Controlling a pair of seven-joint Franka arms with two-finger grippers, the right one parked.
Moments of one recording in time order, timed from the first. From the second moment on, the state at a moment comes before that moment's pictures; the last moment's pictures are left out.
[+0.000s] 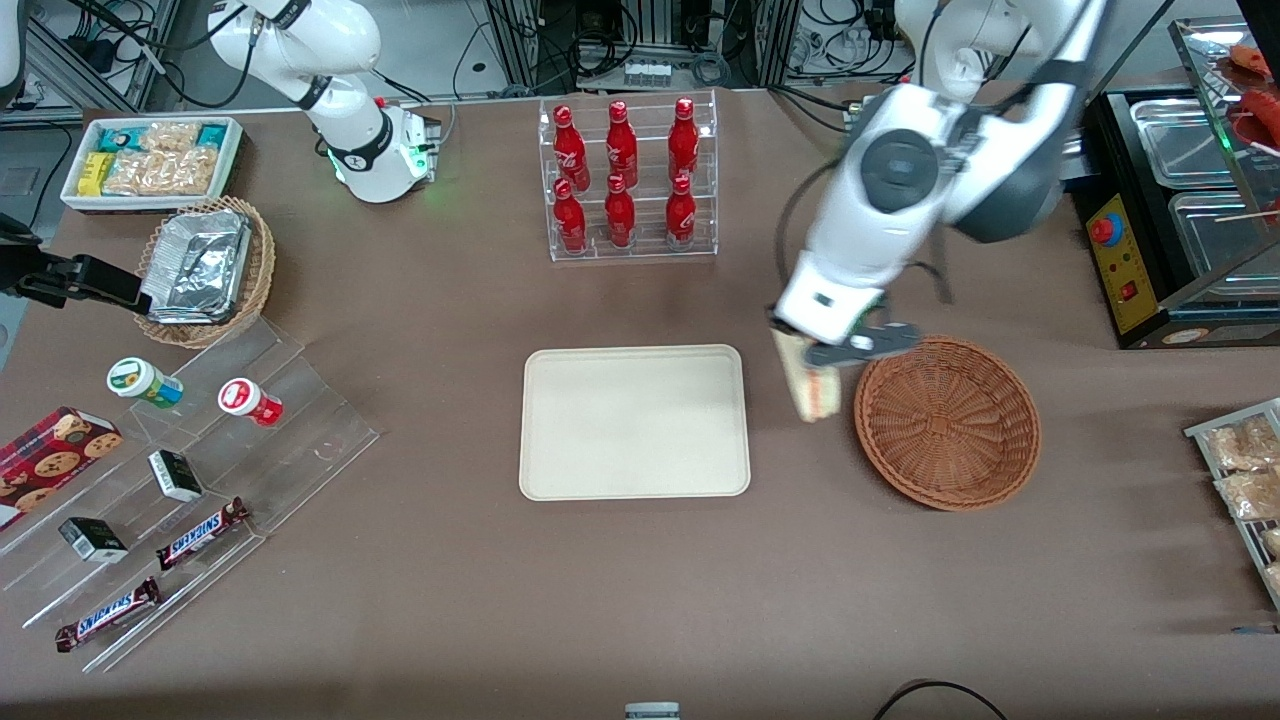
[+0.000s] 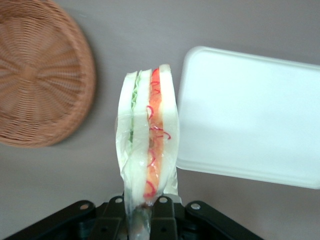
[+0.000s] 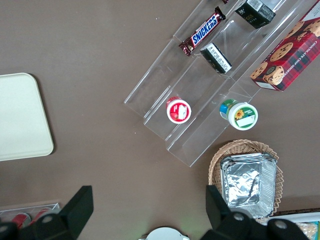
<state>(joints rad) -0.39 0.19 -0.23 -1.77 0.01 1.91 -0.76</state>
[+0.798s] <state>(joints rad) -0.60 0.61 -0.23 -1.56 0.20 2.17 -0.99</state>
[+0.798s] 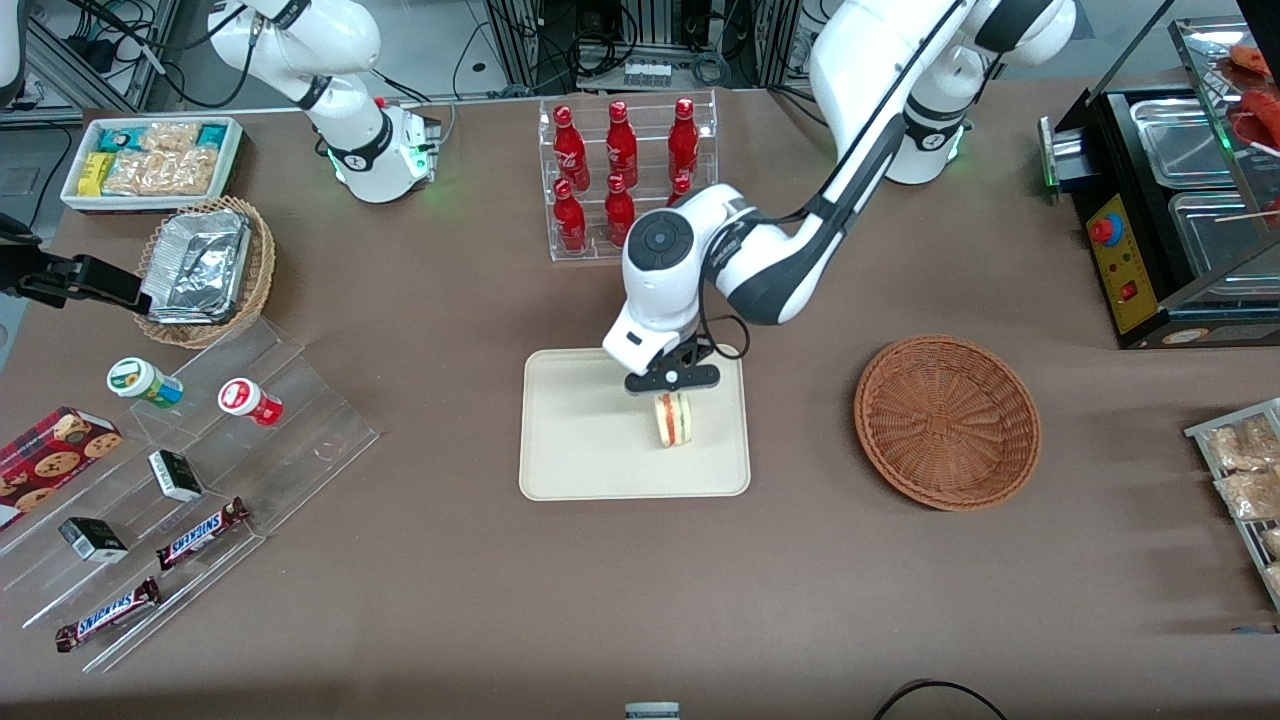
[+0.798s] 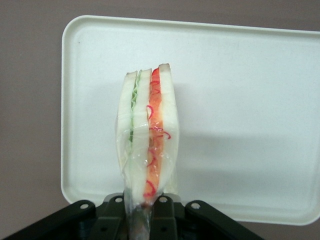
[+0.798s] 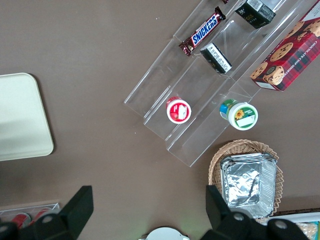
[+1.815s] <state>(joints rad) -0.65 0.79 -0.22 -1.41 0.24 2.23 -0.96</state>
